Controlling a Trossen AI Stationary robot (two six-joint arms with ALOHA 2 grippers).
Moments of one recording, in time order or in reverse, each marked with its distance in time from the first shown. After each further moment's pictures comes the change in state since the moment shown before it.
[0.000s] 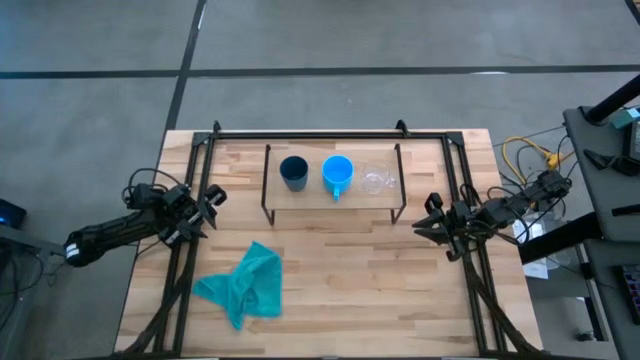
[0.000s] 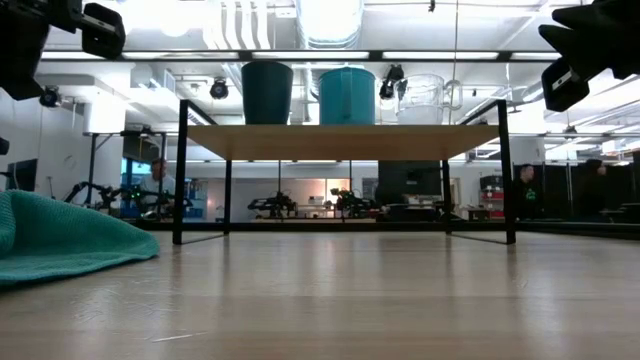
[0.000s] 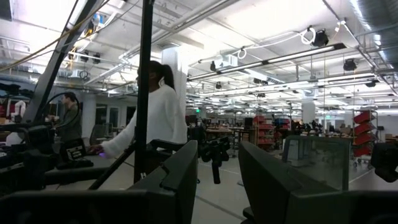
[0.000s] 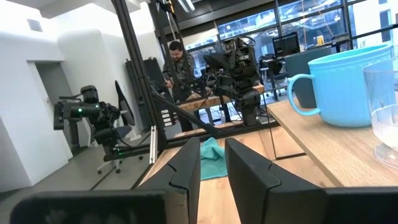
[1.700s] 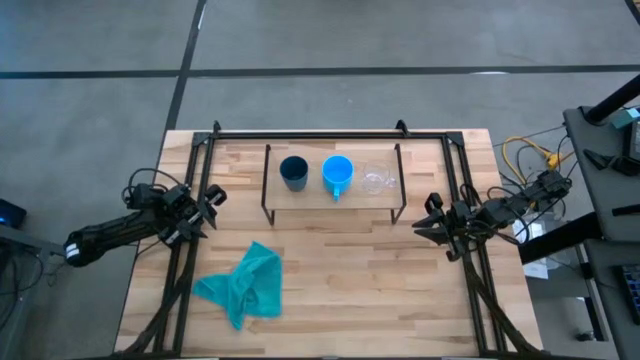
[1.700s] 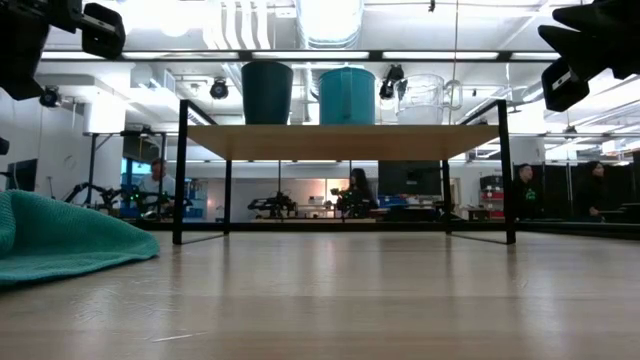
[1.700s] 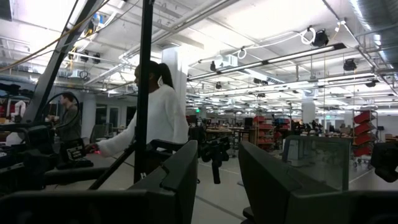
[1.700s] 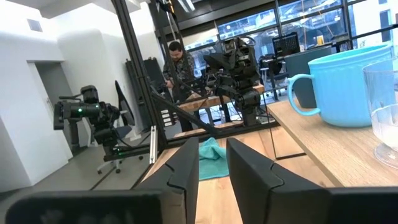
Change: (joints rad) left arm 0.000 0.000 0.000 0.000 0.000 0.000; right arm 0.000 0.000 0.000 0.000 0.000 0.000
